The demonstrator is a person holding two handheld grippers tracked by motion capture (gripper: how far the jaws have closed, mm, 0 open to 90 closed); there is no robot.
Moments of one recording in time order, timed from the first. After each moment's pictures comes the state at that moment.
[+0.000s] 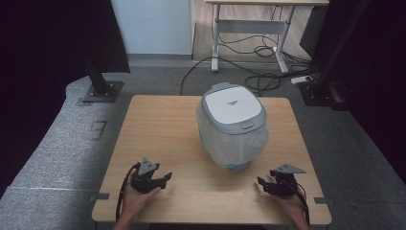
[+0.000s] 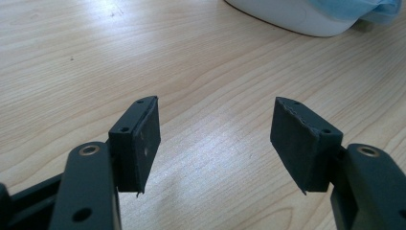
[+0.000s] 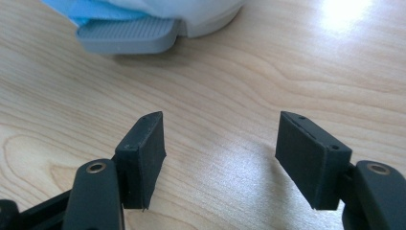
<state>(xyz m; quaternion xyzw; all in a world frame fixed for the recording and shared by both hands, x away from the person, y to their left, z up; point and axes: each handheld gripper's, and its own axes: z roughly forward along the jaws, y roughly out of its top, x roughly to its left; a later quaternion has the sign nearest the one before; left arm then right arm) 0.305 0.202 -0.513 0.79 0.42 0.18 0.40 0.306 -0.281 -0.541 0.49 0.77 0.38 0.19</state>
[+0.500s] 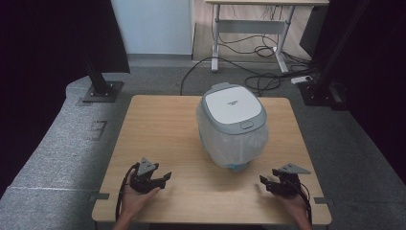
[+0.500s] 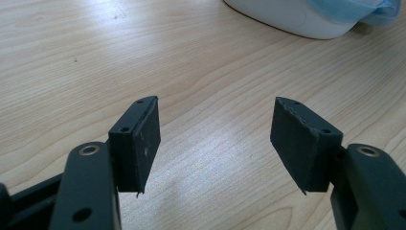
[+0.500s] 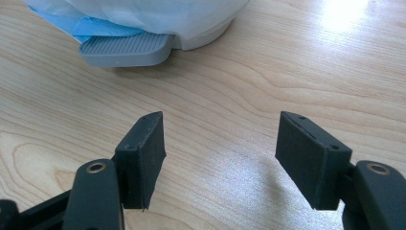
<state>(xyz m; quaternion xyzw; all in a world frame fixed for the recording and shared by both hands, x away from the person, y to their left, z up) 0.305 0.203 -0.512 0.79 0.42 0.18 0.40 0.304 -0.289 -0.536 0.49 0.76 0.39 0.19</state>
